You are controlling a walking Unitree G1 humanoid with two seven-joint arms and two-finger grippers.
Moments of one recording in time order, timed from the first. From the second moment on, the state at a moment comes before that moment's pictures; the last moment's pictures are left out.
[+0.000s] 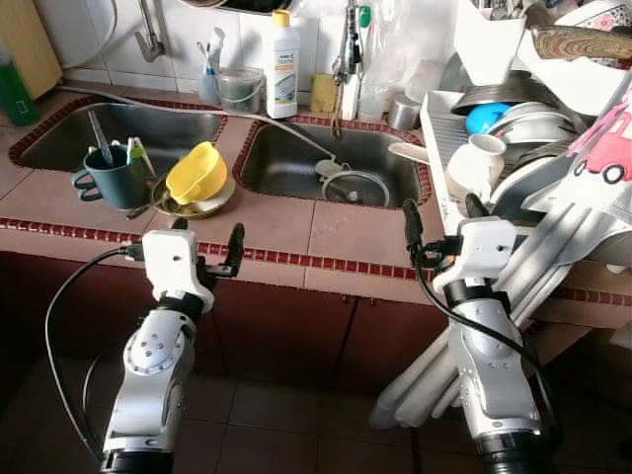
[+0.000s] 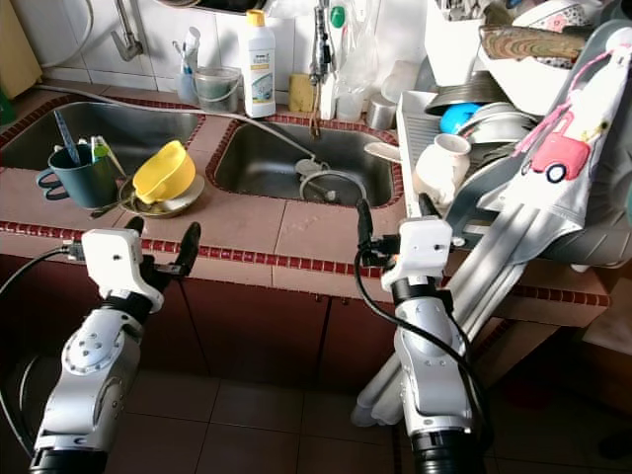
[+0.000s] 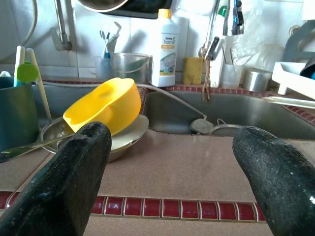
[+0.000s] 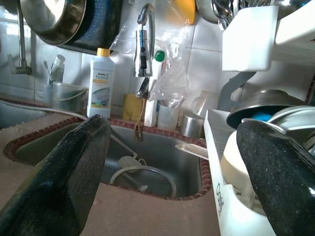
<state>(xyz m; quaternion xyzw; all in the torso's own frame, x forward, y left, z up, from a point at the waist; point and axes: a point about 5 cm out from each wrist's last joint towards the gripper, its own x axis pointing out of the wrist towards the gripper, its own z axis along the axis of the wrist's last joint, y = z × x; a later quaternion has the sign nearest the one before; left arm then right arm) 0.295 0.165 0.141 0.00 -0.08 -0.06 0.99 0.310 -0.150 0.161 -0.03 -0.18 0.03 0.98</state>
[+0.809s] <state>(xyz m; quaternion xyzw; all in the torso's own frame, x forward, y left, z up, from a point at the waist) 0.296 0.158 0.139 0.00 -0.07 -0.07 0.99 0.309 -0.141 0.160 -0.03 -0.17 0.05 0.98</state>
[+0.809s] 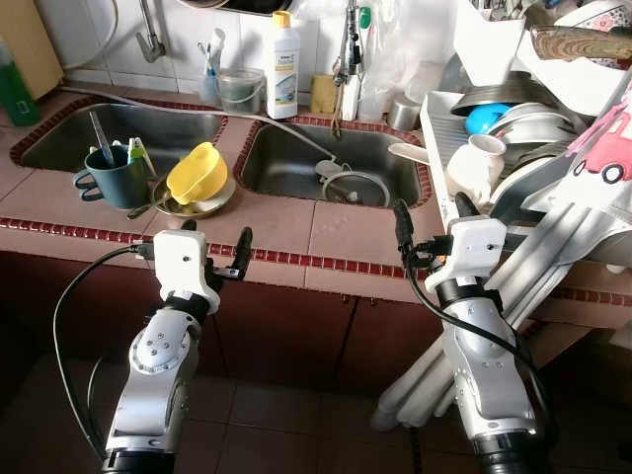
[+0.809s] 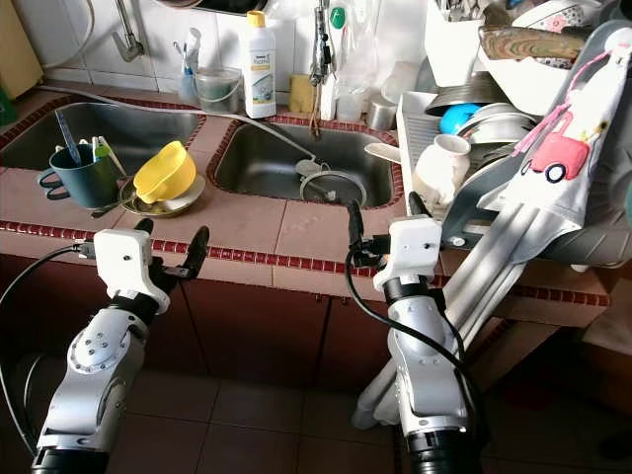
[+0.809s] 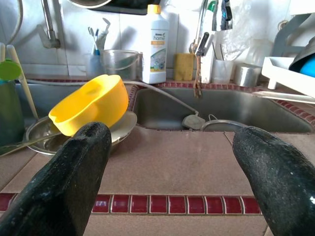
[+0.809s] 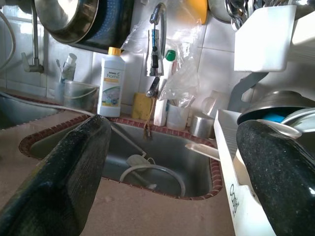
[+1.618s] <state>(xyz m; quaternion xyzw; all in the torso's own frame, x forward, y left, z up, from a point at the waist) 0.295 0.156 0.143 0.00 -0.08 -0.08 0.99 0.306 -0.143 0.160 -0.04 -0.18 0.05 0.98</state>
